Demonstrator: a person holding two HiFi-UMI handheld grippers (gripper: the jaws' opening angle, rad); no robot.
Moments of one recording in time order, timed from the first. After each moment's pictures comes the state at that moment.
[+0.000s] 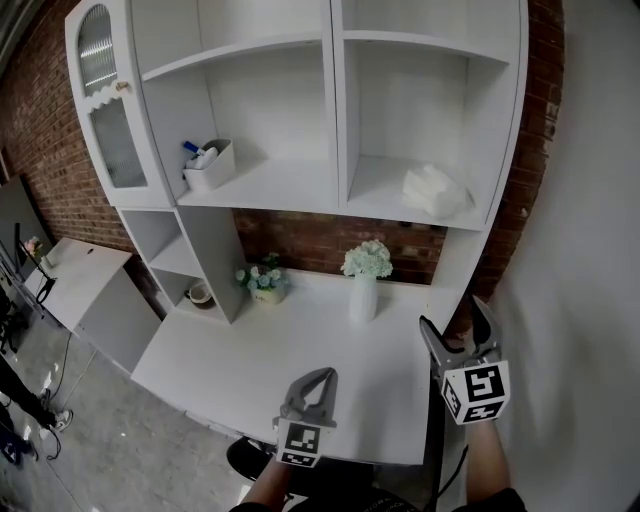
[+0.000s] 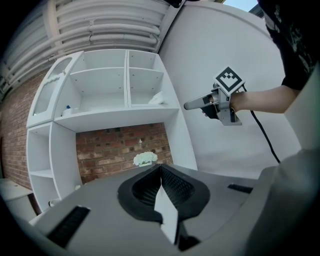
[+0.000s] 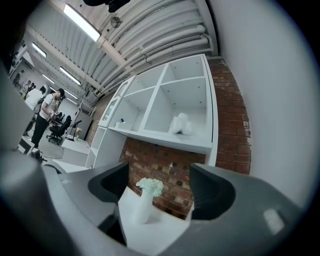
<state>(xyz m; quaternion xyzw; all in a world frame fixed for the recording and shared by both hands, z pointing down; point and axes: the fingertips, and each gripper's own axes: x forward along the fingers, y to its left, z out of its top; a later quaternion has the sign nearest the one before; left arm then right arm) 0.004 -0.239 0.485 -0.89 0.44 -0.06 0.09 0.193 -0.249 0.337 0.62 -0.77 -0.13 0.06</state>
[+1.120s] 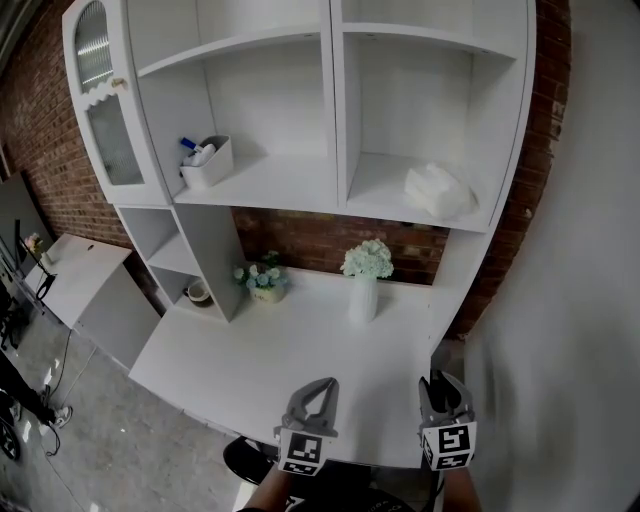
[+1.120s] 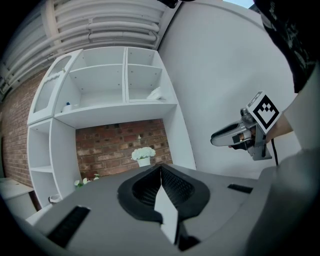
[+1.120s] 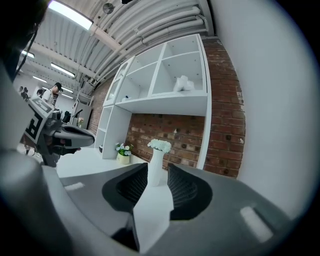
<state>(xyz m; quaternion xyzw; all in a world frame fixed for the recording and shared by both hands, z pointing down) 0.010 -0.231 0.506 -0.89 0.44 -0.07 0.08 0.195 -0.201 0.498 0.63 -0.76 -0.04 0.12</state>
